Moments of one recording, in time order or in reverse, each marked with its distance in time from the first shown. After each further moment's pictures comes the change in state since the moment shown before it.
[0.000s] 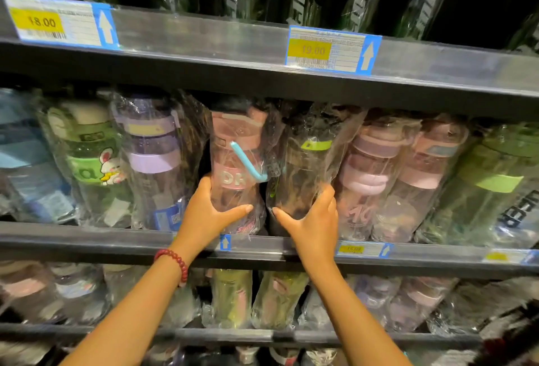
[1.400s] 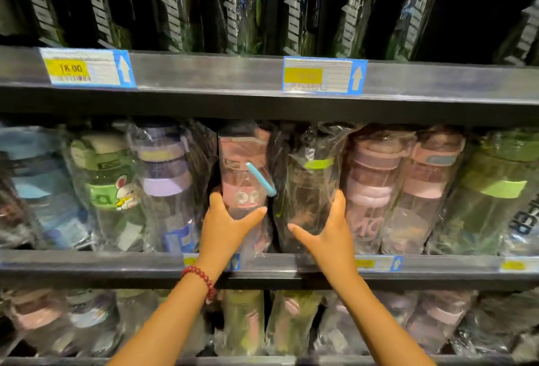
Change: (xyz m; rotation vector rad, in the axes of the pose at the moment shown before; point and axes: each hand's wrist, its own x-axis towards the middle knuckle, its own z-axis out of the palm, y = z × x) left_hand 0.002 0.020 0.015 0.066 0.170 -0.079; right_hand 0.001 0.003 -0.024 0.210 -0.184 -0.094
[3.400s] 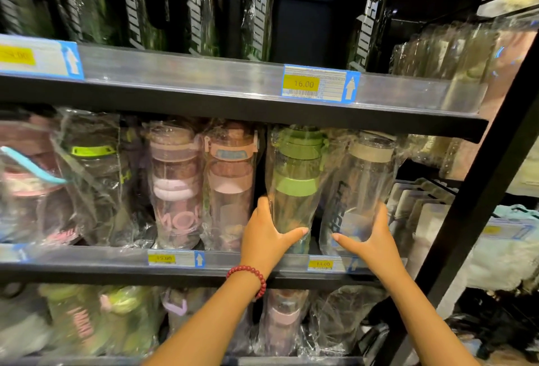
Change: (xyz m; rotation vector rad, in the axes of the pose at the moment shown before) left_hand -0.119 0.150 0.346 0.067 -0.191 0.136; right_hand 0.060 0.229 -0.347 -0.031 -0.051 0.152
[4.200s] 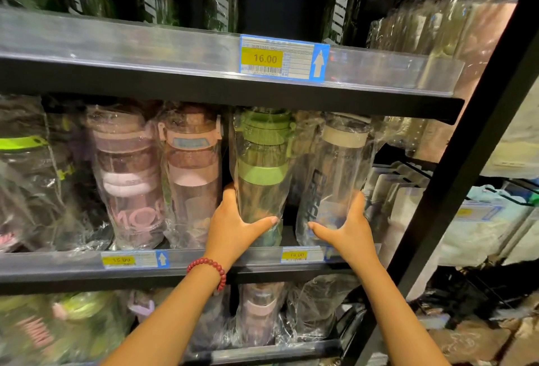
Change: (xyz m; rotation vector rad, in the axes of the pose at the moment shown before) left_hand 0.007 0.002 -0.002 -0.059 0.011 -0.003; right_hand 0.009 0.009 0.001 -0.112 0.054 0.026
